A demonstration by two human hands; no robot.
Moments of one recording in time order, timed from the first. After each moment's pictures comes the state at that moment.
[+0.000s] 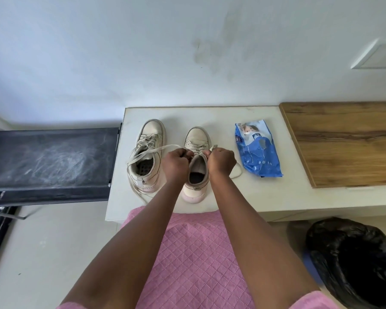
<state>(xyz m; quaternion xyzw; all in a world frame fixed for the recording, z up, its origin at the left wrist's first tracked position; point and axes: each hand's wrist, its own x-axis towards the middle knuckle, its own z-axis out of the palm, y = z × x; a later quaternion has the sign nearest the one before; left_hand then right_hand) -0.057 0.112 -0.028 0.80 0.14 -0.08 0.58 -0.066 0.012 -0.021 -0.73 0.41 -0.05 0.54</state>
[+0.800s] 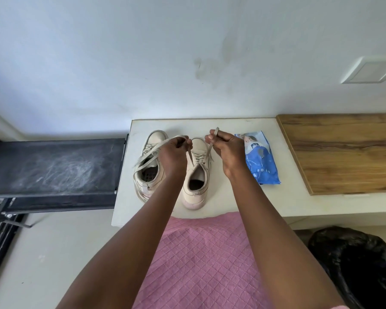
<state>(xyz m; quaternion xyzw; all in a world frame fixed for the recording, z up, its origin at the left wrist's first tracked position) -0.054 0.113 0.028 0.73 0.13 0.02 0.67 -0.072 -0.005 0.042 -0.60 0.23 -0.09 0.76</state>
